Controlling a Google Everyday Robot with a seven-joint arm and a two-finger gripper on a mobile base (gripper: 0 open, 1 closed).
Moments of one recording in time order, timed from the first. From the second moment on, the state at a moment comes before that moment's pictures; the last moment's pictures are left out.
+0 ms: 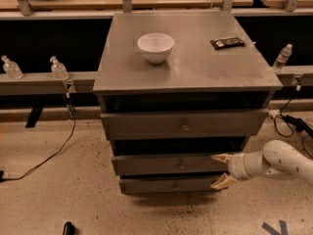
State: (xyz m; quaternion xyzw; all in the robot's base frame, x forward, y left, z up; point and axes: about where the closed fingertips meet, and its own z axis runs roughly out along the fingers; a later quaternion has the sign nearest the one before) arm 0.556 -0.249 0.458 -0.63 0.69 0.14 0.33
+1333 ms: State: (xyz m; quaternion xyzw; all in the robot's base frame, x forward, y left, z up) arm 0.574 -0.248 0.454 -0.62 0.68 0.14 0.36
